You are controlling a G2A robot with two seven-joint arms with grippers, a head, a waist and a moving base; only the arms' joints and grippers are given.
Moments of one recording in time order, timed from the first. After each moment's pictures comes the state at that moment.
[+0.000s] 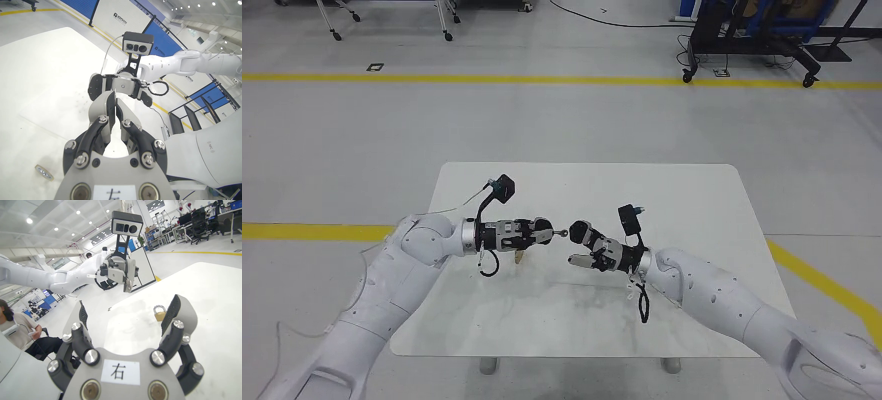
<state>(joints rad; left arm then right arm) 0.88 -1.08 -0.89 -1.18 -0.04 -0.94 -0.88 -0.81 -1.06 0.31 -1.04 -0.42 -1.01 -0.44</state>
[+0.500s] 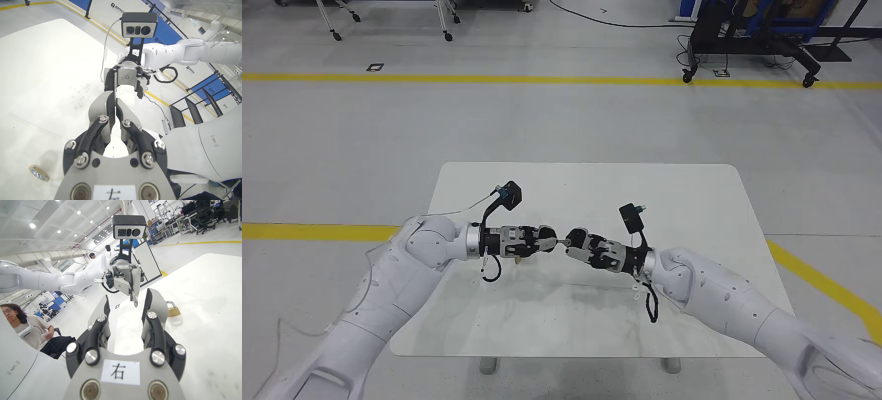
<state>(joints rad) 0.87 -1.06 -0.84 -1.19 -0.03 -0.95 -0.87 -0.84 -1.01 0.35 -1.13 -0.25 -1.01 -0.23</state>
